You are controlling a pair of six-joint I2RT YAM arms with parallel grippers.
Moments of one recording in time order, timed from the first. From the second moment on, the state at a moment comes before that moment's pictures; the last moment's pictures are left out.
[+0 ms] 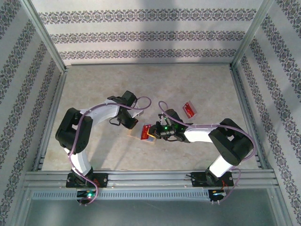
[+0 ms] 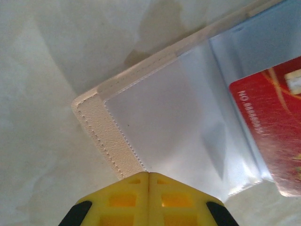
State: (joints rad) left arm -0.48 1.81 1.17 -0.77 0.19 0.21; right arm 0.69 1.62 0.61 0.27 -0.53 1.12
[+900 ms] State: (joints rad) left arm -0.48 1.84 1.15 -0.72 0.18 0.21; right arm 0.68 1.69 0.55 0.46 -0.54 1.16
